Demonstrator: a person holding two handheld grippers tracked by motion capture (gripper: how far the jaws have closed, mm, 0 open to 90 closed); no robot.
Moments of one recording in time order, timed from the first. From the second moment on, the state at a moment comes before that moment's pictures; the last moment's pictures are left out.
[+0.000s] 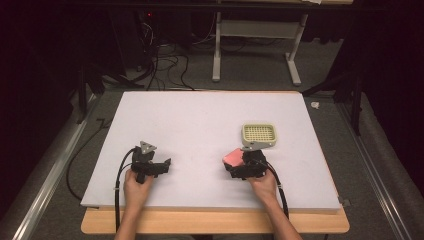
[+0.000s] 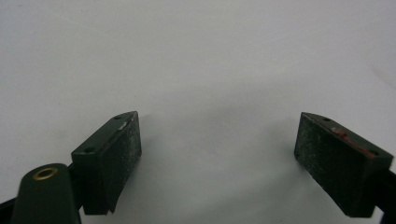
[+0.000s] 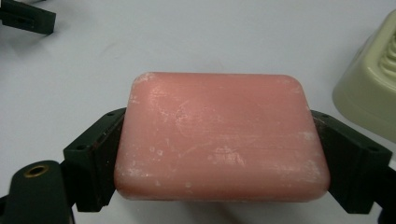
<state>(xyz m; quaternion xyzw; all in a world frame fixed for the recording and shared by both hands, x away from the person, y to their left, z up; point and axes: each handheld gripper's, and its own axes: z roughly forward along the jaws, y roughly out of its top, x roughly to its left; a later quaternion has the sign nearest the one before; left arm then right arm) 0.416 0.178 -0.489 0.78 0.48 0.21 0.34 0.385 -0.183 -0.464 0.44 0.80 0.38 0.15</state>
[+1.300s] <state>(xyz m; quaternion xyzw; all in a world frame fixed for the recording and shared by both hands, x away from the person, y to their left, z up) 0.416 0.178 -0.489 0.78 0.48 0.21 0.34 0.372 -0.236 -0.448 0.48 0.77 0.39 0.16</state>
